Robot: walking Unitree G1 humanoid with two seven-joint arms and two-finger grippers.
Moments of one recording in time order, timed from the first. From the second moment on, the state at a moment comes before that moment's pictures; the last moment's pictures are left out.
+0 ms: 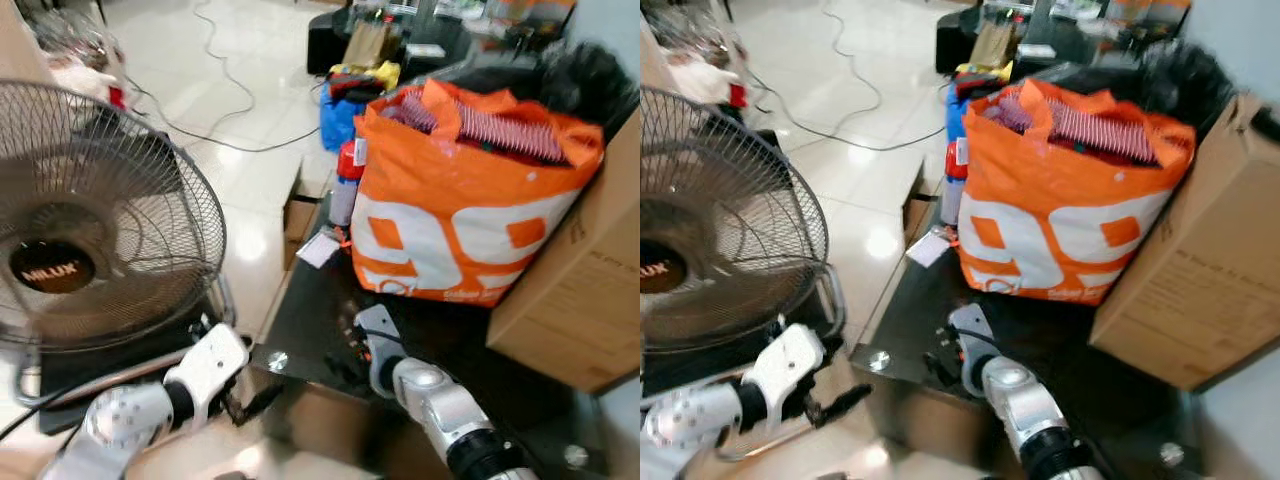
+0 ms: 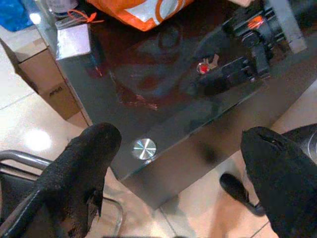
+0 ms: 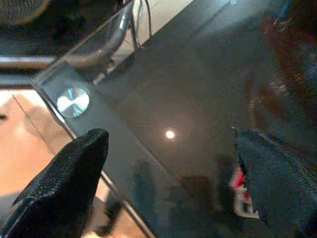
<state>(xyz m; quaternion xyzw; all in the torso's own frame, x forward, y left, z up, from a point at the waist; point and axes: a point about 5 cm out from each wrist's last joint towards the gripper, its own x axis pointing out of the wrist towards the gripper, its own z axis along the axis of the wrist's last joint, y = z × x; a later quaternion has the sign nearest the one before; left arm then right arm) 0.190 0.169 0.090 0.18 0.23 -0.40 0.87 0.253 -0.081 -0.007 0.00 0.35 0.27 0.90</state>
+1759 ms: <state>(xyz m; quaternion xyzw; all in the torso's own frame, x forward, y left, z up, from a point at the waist) 0.199 0.162 0.088 0.18 0.23 -0.43 0.85 0.259 -0.105 -0.014 -0.07 0.36 0.19 0.91</state>
